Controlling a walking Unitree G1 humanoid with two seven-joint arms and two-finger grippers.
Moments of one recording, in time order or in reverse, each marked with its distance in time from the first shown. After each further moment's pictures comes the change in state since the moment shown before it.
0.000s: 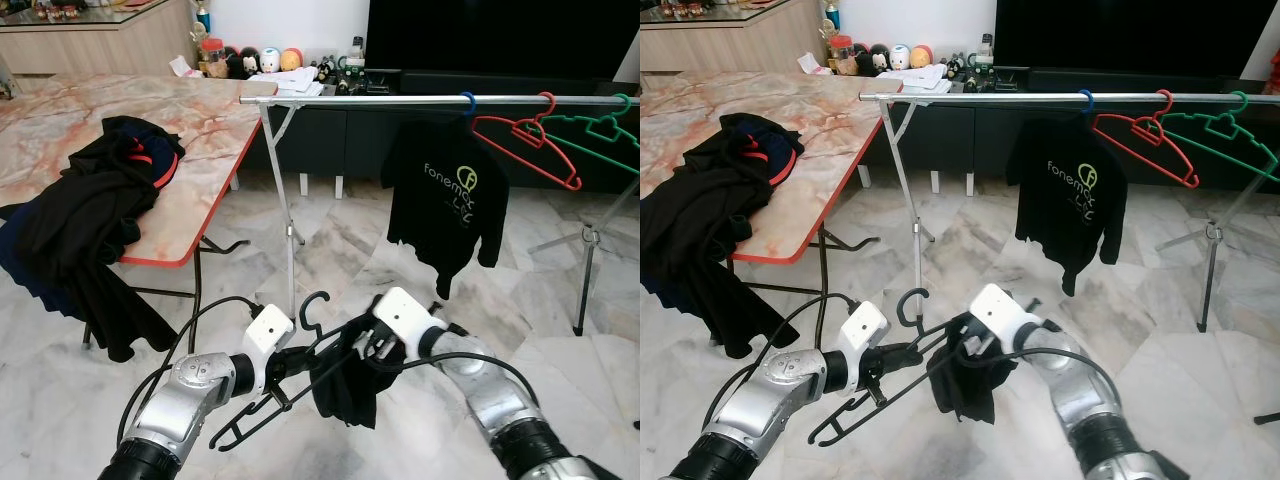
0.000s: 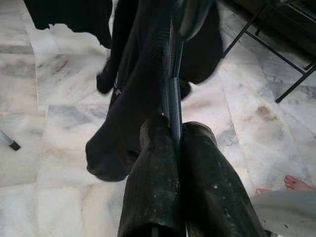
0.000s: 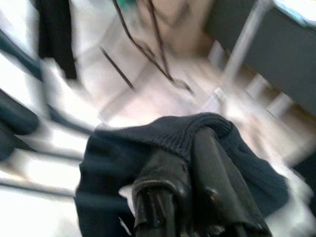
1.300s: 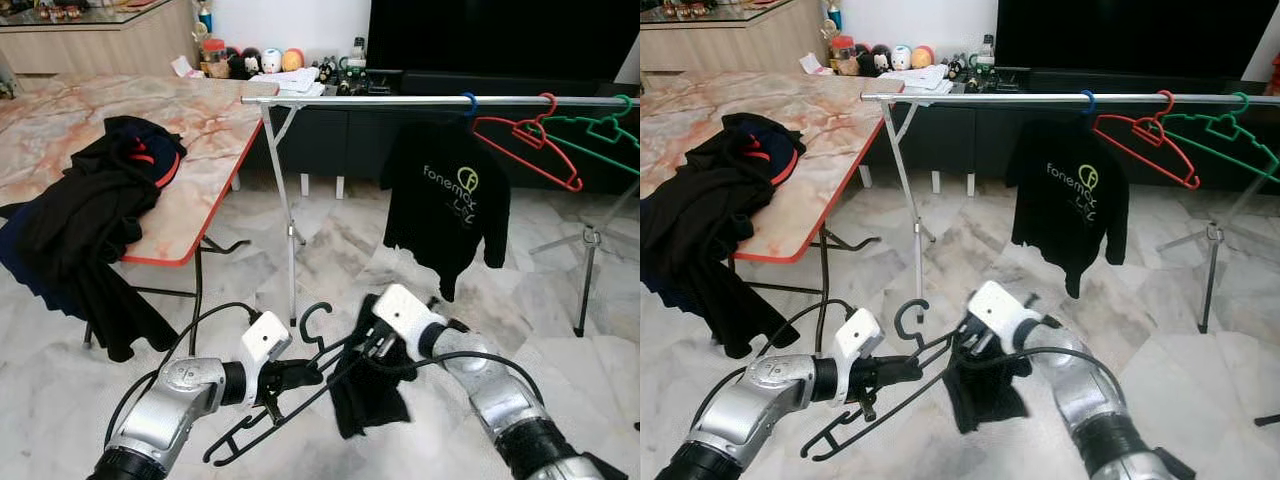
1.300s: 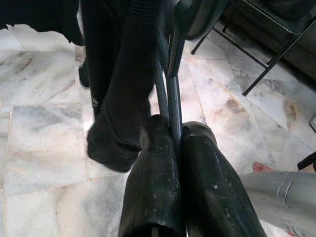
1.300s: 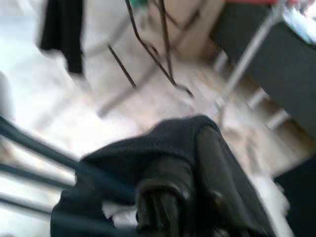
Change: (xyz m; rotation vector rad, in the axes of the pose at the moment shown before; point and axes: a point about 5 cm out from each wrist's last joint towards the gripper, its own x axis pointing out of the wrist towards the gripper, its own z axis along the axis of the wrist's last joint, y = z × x) left arm -0.010 -0.010 0.000 -0.017 0.008 -0.133; right arm -0.002 -0.003 0.011 -0.104 -0.006 0.029
